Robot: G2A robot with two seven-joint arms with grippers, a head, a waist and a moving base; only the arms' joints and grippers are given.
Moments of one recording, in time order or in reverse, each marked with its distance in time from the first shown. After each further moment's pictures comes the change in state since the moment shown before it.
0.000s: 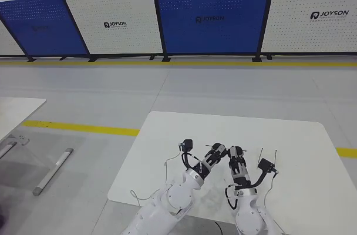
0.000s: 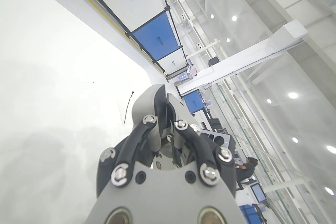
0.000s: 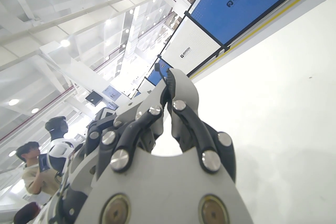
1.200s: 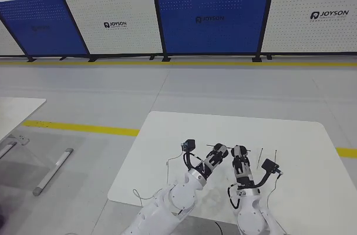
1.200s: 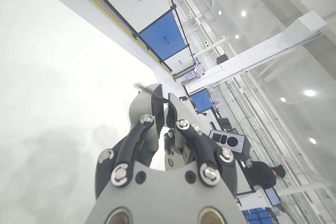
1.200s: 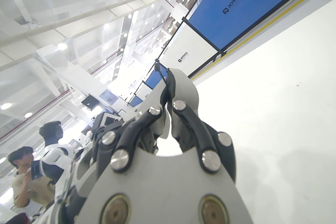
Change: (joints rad) left arm -0.015 -0.006 0.025 0.003 0.050 0.049 0.026; right arm -0.013 0.001 0.019 -0.022 -0.031 0.032 -0.030
